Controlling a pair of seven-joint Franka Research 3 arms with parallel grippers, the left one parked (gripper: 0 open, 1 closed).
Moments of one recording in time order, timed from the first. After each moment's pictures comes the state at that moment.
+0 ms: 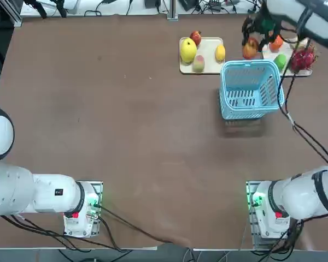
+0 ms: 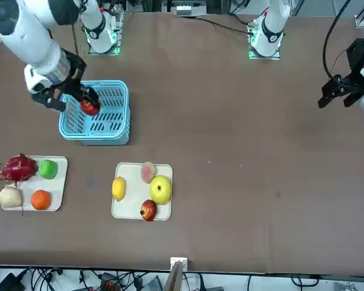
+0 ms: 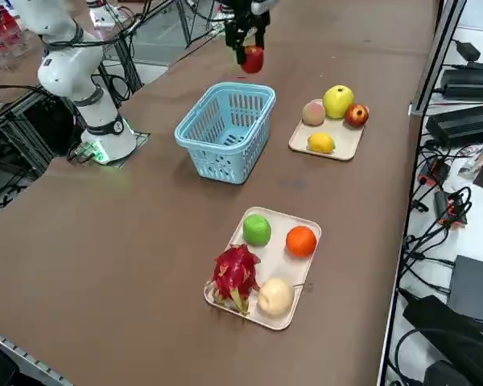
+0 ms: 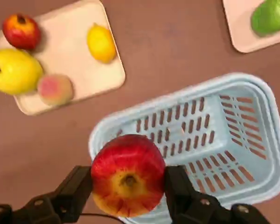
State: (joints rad) arm 0.30 0.01 -0.04 -1.86 0.06 1.87 0.60
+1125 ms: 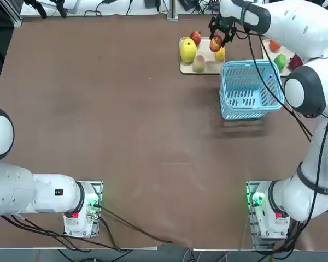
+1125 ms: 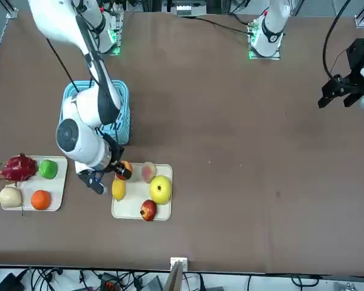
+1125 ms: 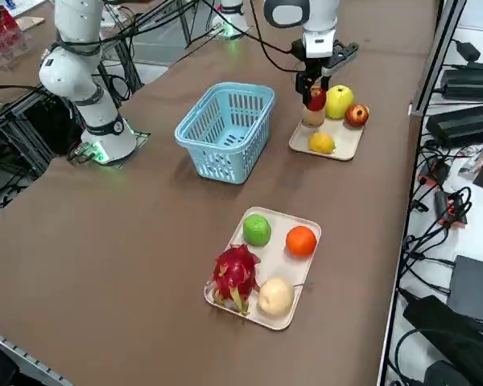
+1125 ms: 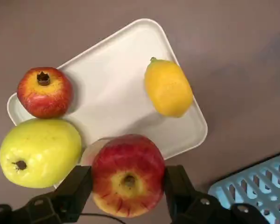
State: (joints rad) arm 0.35 0.61 -0.02 -1.44 0.15 2.08 0.76
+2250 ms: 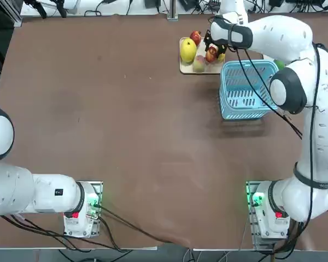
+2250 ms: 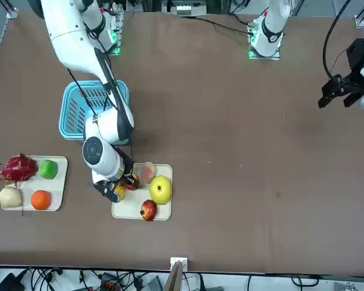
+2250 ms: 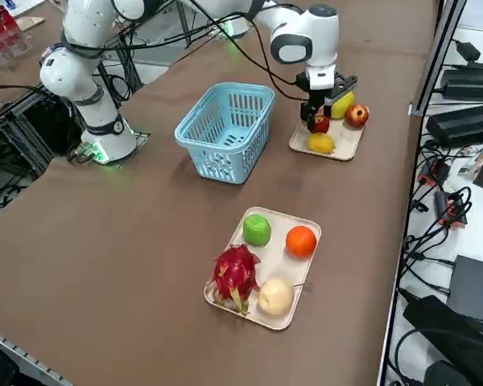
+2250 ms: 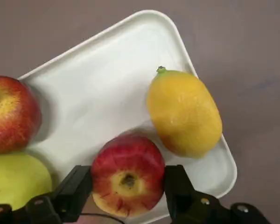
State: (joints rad) arm 0.37 0.77 -0.03 -1.43 0.08 2.27 0.77
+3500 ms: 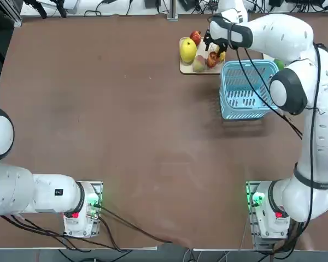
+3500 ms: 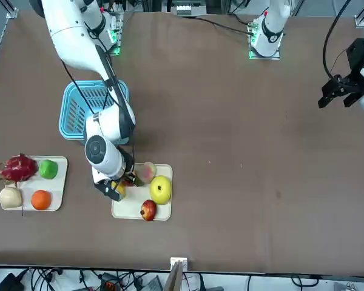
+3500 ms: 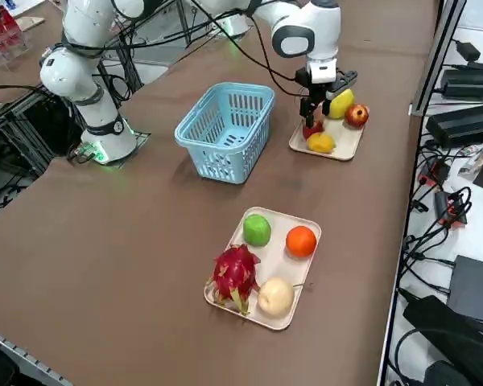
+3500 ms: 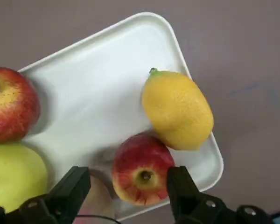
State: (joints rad) arm 0.38 0.76 -0.03 -1.41 0.04 2.20 0.77
